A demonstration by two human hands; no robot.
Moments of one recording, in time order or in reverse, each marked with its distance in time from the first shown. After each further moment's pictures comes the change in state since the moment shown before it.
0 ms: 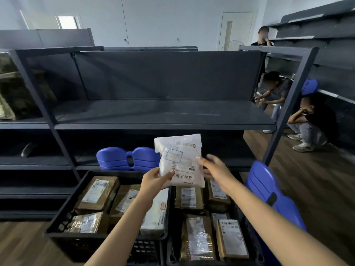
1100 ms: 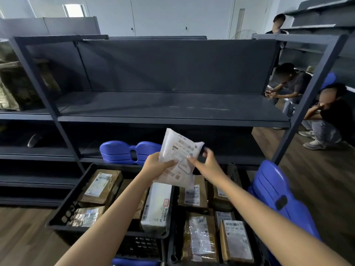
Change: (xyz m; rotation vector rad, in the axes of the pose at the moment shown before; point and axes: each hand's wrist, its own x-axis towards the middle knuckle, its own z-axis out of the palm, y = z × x) left_hand 0.050 0.022 -0.004 0.324 -0.047 -0.017; right_hand 0.027 -0.001 0.029 -0.316 -0.012 -0.154
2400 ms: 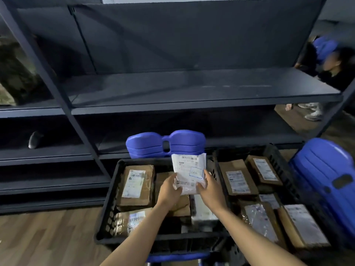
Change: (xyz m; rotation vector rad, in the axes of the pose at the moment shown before) left_hand 0.075 -0.202 -0.121 0.288 -0.142 -0.027; right_hand 0.035 0.061 0.264 -0.150 0.184 0.080
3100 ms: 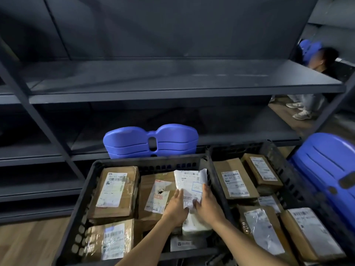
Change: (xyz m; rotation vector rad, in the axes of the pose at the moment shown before) left_hand 0.058 -0.055 0.104 0.382 -0.310 0.060; right_hand 0.047 0.113 0.038 -0.444 -0.155 0.137
